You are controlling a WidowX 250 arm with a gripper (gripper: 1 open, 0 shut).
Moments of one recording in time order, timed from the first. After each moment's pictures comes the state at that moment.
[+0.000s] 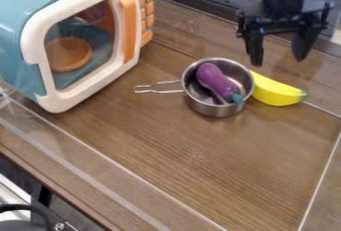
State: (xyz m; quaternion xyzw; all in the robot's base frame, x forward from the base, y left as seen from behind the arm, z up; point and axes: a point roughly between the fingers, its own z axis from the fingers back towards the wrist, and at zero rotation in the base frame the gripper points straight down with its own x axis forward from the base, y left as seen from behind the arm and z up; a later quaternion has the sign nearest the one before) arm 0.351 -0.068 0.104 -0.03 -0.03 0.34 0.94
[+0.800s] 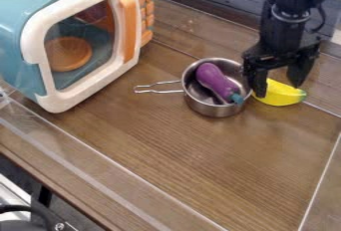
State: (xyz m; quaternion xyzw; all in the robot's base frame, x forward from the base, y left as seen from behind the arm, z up) arm 0.357 -0.079 0.058 -0.03 -0.03 0.43 0.90
